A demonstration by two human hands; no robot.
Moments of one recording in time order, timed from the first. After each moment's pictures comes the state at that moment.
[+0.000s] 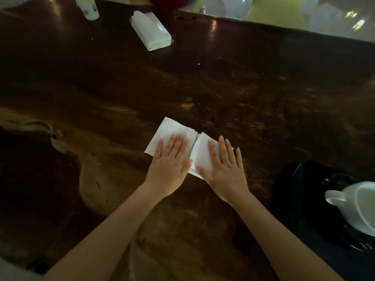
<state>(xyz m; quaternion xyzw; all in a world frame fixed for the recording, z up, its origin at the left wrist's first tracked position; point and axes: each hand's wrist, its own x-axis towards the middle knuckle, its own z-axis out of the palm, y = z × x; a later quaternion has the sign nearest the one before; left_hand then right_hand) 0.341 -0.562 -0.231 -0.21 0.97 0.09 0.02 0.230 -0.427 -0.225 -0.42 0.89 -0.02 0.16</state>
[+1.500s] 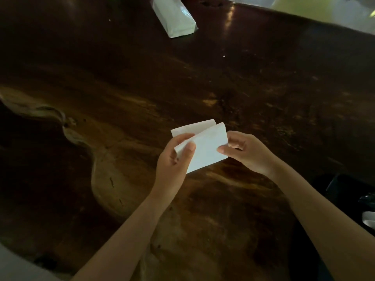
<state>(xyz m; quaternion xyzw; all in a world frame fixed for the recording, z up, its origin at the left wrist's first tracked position) 0.357 -0.563 -0.185 -0.38 0.62 0.64 -0.25 0.185 -0.477 -0.178 -0.43 0.75 -0.31 0.40</state>
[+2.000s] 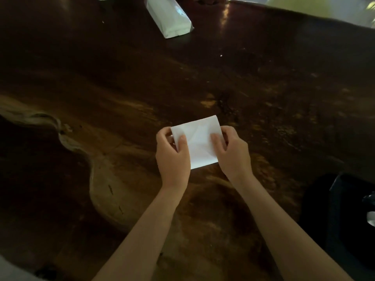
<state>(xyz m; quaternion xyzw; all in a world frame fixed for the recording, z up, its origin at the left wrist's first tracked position) 0.324 -0.575 -0.203 -0.54 0.65 0.45 -0.29 0.228 -0.504 -0.205 -0.29 0.87 -0.37 0.16</state>
